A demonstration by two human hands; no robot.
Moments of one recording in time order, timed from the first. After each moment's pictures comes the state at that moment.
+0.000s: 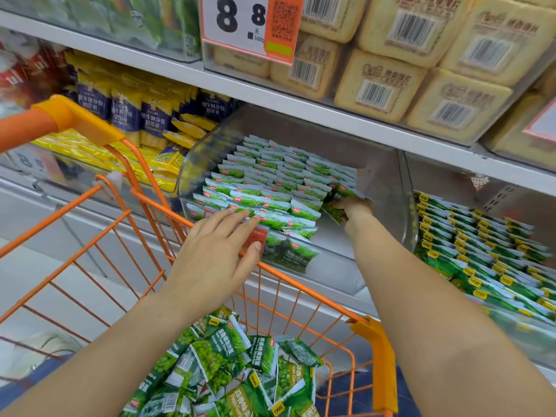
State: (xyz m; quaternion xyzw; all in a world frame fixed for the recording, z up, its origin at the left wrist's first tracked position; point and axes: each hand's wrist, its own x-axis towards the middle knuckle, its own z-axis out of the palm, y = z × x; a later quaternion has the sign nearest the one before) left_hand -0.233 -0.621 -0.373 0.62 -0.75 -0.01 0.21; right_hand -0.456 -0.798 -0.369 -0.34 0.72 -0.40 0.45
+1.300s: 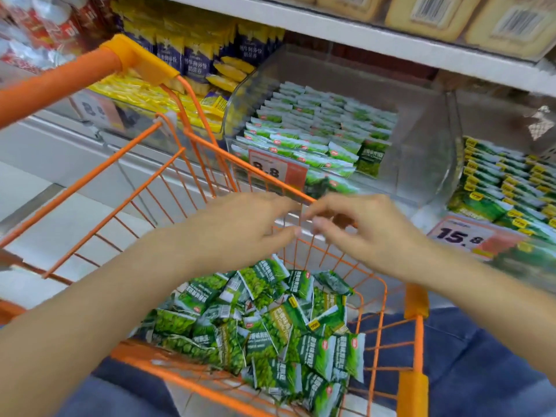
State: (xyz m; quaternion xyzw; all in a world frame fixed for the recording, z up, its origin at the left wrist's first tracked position) left_hand -0.219 -0.557 -0.316 0.54 -0.83 -0.13 0.04; right_hand -0.422 -0.589 -0.312 -0.90 0.34 -0.17 0.22
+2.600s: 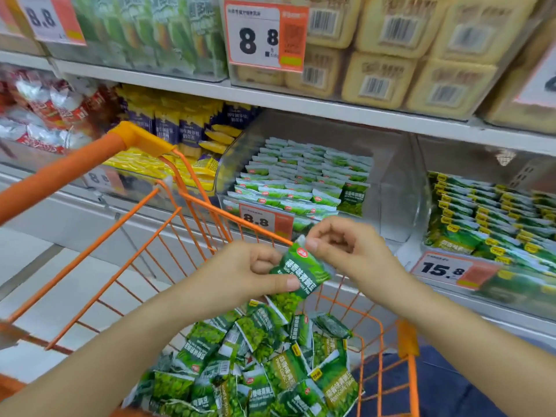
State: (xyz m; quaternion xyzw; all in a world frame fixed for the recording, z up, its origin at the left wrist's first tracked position) left_hand -0.223 -0.551 -0.311 0.50 -0.65 -0.51 0.27; right_hand -0.421 -0.591 -0.307 -0.70 0.37 -0.35 0.49
